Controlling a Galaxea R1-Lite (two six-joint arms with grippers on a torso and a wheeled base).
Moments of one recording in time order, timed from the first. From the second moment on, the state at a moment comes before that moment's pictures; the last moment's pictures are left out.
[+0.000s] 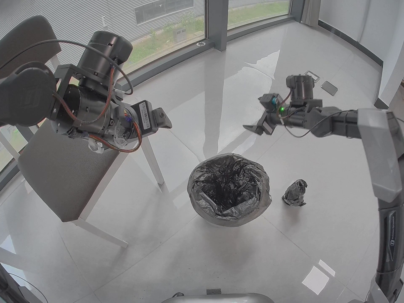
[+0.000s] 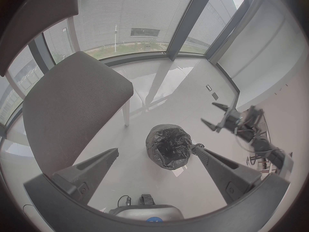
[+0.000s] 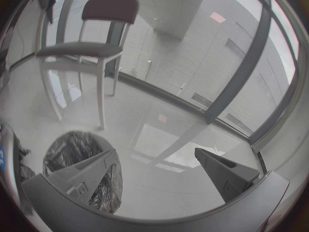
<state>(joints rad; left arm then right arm) -0.55 1.71 -1.56 0.50 0.20 -0.58 0.28 2.32 -1.98 -0.06 0.25 -0.73</state>
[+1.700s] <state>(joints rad) -0.48 1.61 -1.13 0.10 0.20 -0.38 -0.06 2.41 -1.30 -0.32 0.09 -0.31</state>
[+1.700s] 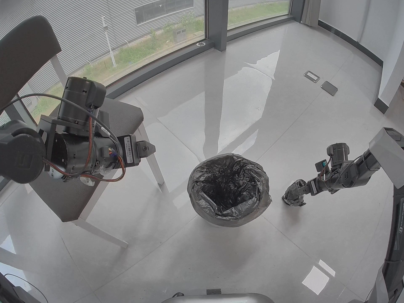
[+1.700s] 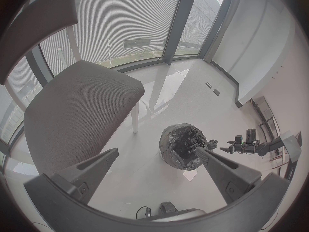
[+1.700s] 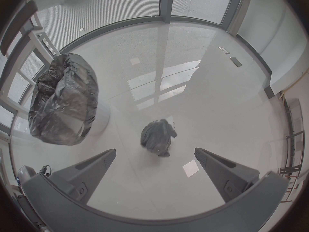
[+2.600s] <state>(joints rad) -0.47 1.58 -1.14 0.09 0.20 -0.36 -0.06 2.83 -1.89 -0.19 0.10 -0.30</state>
